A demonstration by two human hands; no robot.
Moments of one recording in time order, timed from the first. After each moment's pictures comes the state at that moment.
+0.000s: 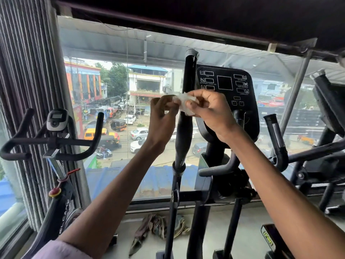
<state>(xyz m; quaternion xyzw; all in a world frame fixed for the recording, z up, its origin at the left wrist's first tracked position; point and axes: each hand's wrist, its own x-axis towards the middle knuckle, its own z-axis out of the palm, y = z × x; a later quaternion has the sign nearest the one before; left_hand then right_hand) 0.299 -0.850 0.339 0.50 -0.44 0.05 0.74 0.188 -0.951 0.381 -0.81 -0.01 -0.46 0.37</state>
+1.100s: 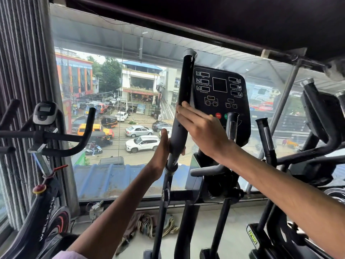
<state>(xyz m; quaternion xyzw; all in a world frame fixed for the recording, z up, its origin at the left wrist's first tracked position) 0.305 -0.880 0.247 0.49 -0.48 -0.24 0.69 0.180 -0.958 0.340 -0.85 -0.05 -0.43 -0.31</state>
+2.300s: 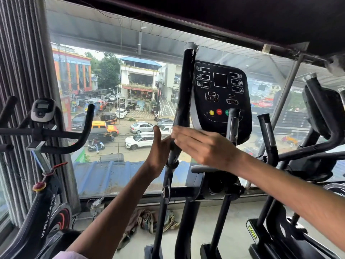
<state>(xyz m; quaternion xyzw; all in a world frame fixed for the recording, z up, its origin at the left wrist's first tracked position) 0.302 -0.870 0.246 0.39 -0.44 -0.33 0.74 0.154 -0.953 0.317 -0.78 -0.22 -0.38 -0.44</state>
